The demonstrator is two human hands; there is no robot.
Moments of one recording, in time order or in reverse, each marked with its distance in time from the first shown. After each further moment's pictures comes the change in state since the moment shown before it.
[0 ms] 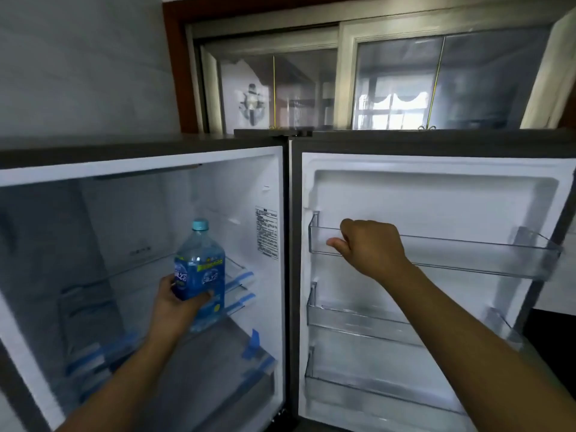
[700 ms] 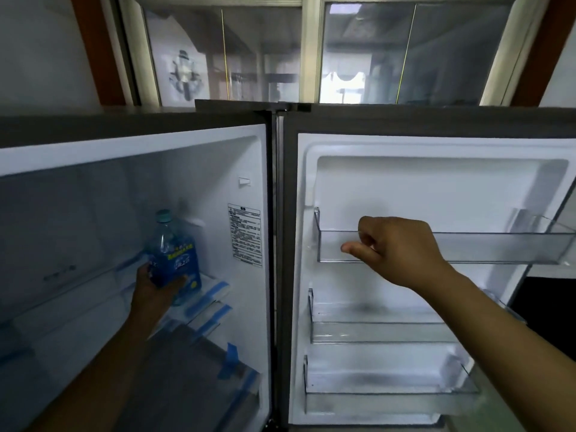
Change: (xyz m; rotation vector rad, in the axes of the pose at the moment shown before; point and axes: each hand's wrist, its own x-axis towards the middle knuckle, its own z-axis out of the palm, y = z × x) left_hand 0.186 -0.083 0.059 -0.085 -0.210 -0.105; right_hand 0.004 0.005 0.009 0.035 -0.005 0.152
